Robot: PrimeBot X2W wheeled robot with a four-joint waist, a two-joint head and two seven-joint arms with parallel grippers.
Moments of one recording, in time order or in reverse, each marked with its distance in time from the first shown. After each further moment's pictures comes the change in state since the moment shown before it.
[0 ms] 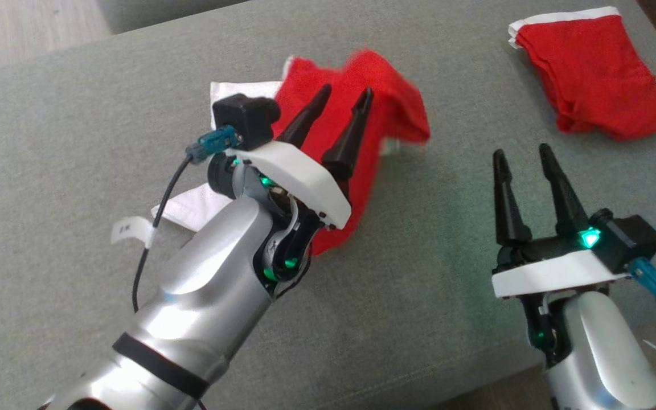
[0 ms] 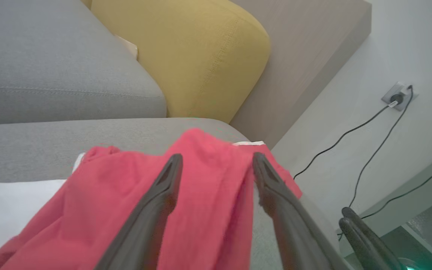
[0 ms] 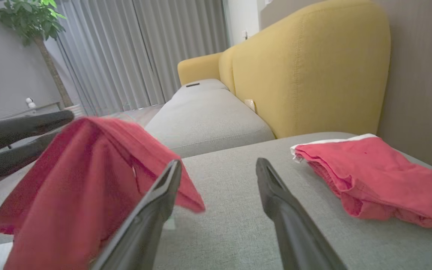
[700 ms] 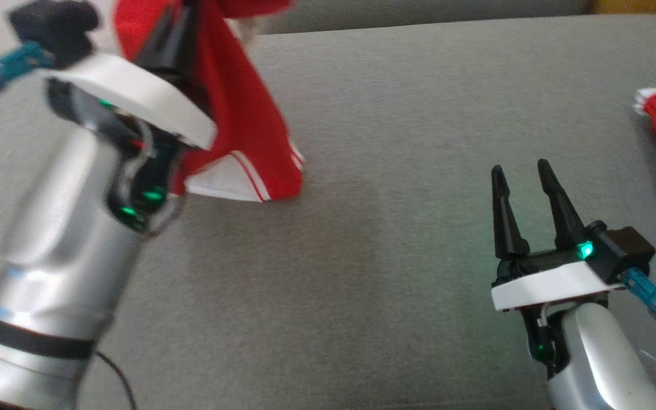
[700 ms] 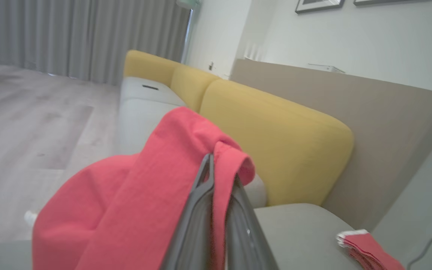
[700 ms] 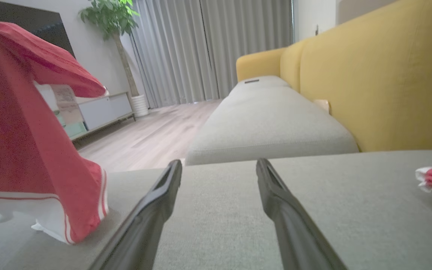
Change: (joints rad) left arm -0.053 0.251 0.235 -0.167 0.018 -0.056 0.088; right arm 0.030 0.000 -0.017 0.016 -0.041 0.000 0.001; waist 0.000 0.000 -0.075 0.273
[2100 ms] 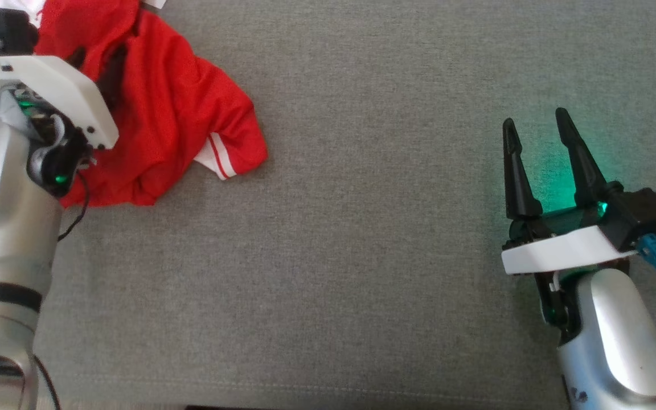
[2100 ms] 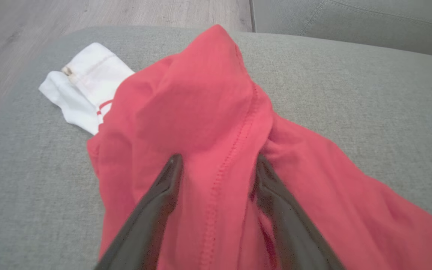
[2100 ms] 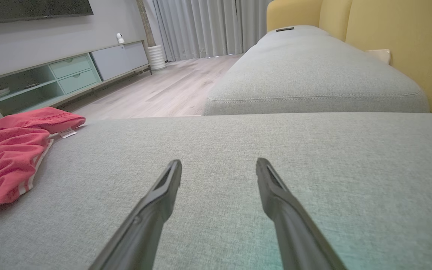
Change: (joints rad) left arm -0.135 0.012 0.168 0.575 0.256 -0.161 0.229; right arm -0.063 -0.001 -0.035 -0.106 -0.119 0.000 0.053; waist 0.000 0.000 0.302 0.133
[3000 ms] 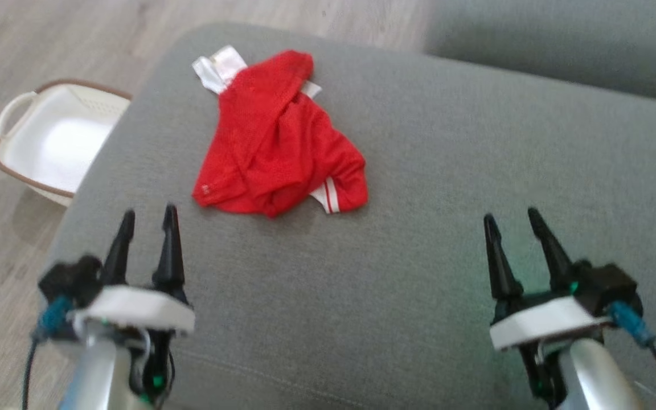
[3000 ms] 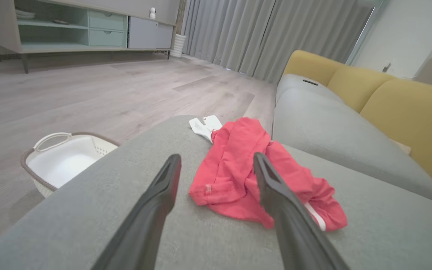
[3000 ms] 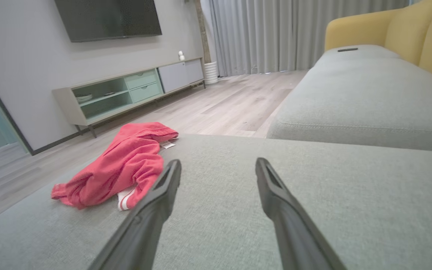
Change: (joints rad) left arm 0.786 -0.260 0.301 -0.571 0.251 0.059 -0.415; right arm 0.169 0.002 0.038 0.142 0.090 0.000 -0.049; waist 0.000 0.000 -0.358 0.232
